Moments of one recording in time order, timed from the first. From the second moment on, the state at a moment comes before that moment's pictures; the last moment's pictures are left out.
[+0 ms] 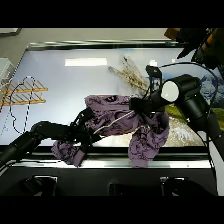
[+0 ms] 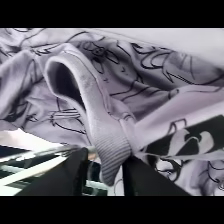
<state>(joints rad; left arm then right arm) -0.38 -1.04 0.75 -2.40 0.89 2.52 0.46 -1.21 1.36 -1.42 1.37 1.96</state>
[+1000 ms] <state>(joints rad) -0.38 -1.04 0.76 -2.41 0.88 2.51 0.38 -1.03 1.36 -1.72 1.52 2.16</state>
